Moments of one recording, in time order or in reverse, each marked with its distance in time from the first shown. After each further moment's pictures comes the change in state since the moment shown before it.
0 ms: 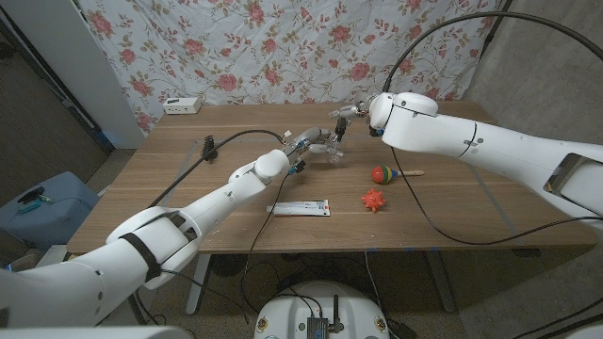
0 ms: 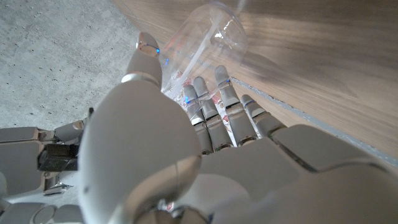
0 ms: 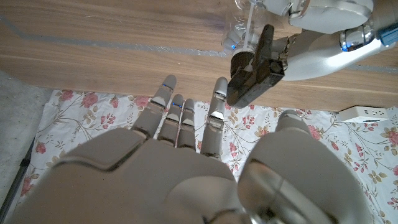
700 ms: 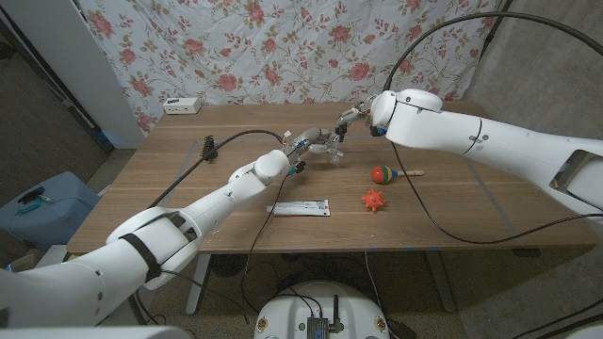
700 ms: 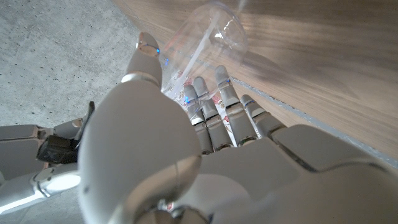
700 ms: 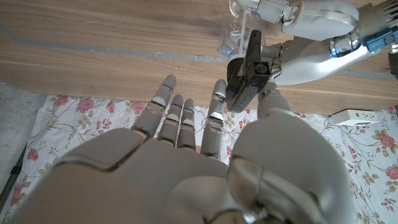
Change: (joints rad) left arm 0.002 0.000 -0.002 0.000 -0.002 -0.005 -0.003; left_hand 0.000 0.000 0.000 0.000 0.001 0.000 0.000 0.000 0.001 0.000 0.000 -0.004 0.000 0.002 0.002 0.002 -0.001 0.000 0.000 0.000 0.000; right arm 0.011 -0.022 0.003 -0.012 0.048 0.023 0.017; right_hand 0.213 0.062 0.094 -0.138 -0.010 -0.034 -0.009 -0.008 -0.002 -0.012 -0.013 0.000 0.000 -0.004 -0.005 -0.004 0.000 -0.004 -0.004 0.000 0.000
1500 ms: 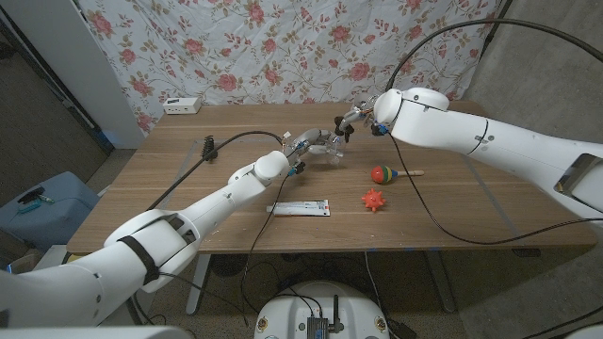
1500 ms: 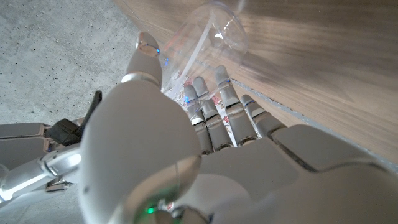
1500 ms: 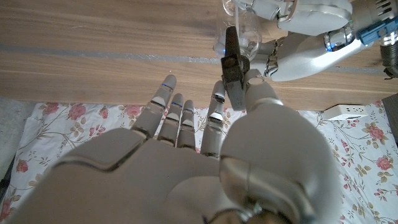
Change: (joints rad) left arm 0.014 0.009 -0.004 -0.025 -0.003 0.011 0.001; left_hand 0.000 0.000 0.000 0.000 -0.002 0.000 0.000 0.000 0.000 0.002 -0.004 0.001 0.000 0.000 0.000 -0.001 0.001 0.000 0.000 0.000 0.000; right arm -0.043 -0.020 0.060 0.006 0.012 0.064 0.018; right_hand 0.176 0.050 0.076 -0.072 -0.017 -0.009 -0.052 0.000 -0.002 -0.012 -0.031 0.001 0.000 -0.005 -0.034 0.000 0.000 -0.014 -0.021 0.000 -0.003
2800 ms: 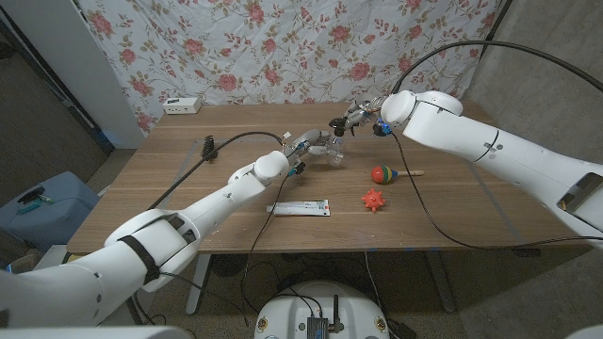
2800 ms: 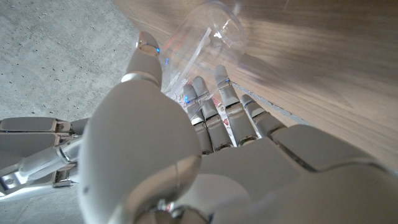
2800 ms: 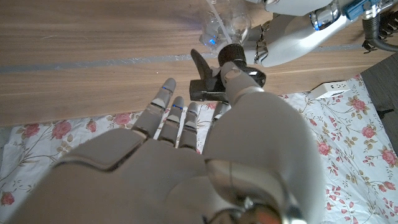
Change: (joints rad) left arm -0.004 -0.003 0.001 0.009 -0.008 0.003 -0.016; left_hand 0.000 0.000 0.000 0.000 -0.001 0.000 0.000 0.011 0.001 0.005 0.001 -0.005 0.000 0.007 -0.003 0.003 0.000 0.000 0.000 0.000 0.000; right arm -0.117 -0.008 0.139 0.022 0.027 0.160 -0.002; right_hand 0.214 0.022 0.064 0.007 -0.025 0.048 -0.145 0.012 -0.002 0.000 -0.082 0.000 0.002 -0.016 -0.045 0.000 0.002 -0.026 -0.028 -0.004 0.003
